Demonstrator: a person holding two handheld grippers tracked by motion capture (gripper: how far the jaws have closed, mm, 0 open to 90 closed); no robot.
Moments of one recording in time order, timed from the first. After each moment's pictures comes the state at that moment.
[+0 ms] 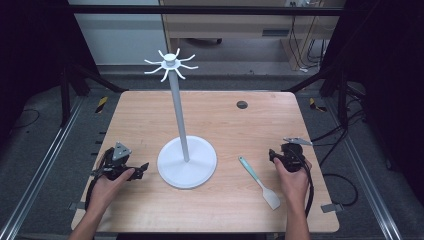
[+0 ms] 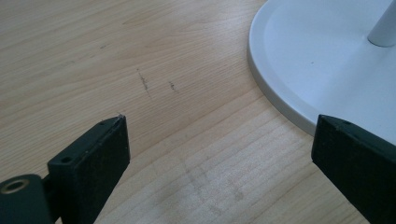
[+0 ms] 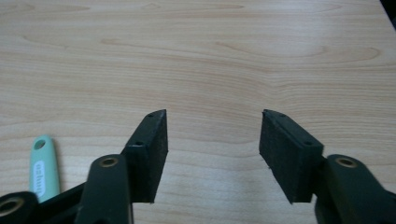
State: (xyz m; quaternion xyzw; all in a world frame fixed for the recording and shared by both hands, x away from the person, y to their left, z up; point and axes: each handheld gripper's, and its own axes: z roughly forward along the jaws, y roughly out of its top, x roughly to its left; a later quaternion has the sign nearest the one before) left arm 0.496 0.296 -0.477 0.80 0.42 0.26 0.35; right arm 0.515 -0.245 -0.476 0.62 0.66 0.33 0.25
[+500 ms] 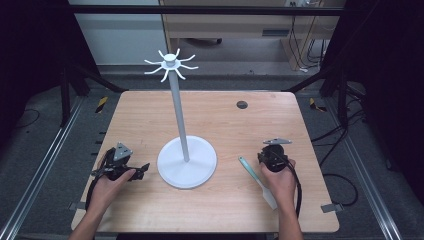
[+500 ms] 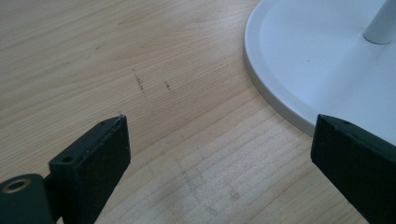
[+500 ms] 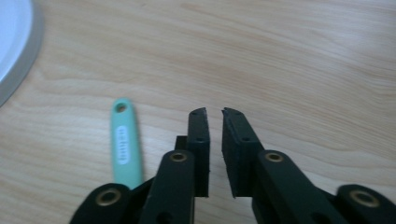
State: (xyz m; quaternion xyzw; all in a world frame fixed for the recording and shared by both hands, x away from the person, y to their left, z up) left arm 0.495 0.293 -0.478 0.80 0.41 0.25 0.35; right arm 0.515 -0.198 -0.478 0.55 0.74 0.30 0.22
